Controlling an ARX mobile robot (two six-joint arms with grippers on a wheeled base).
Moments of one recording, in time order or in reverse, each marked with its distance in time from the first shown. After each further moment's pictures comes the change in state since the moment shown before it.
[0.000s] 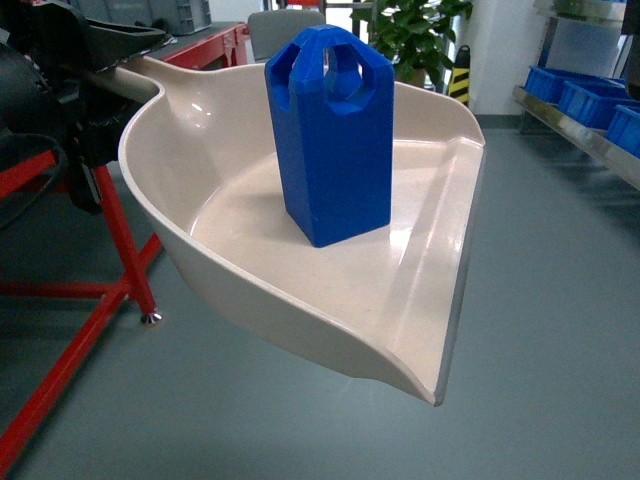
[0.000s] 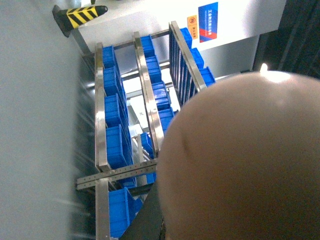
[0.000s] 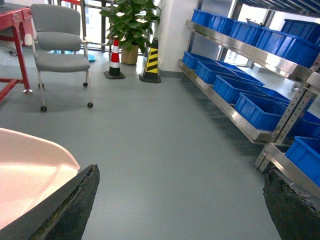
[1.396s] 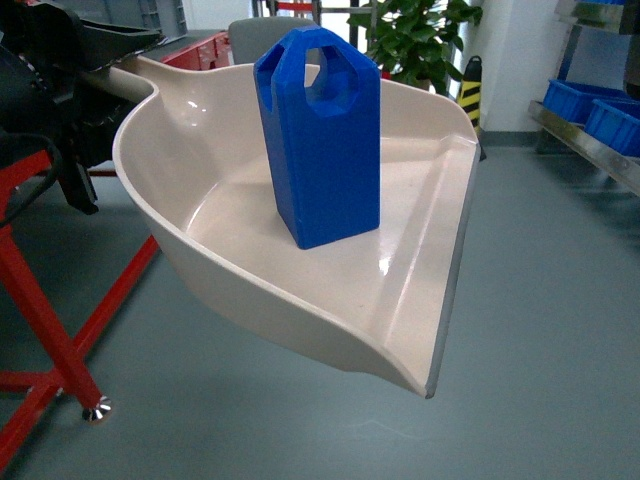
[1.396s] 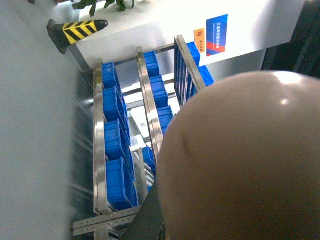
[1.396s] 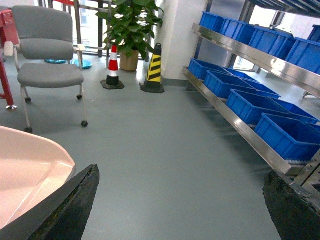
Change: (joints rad) left arm 0.002 0.000 0.000 -0.001 -0.001 0.000; right arm 0.000 0.000 0.000 0.001 -0.001 0.000
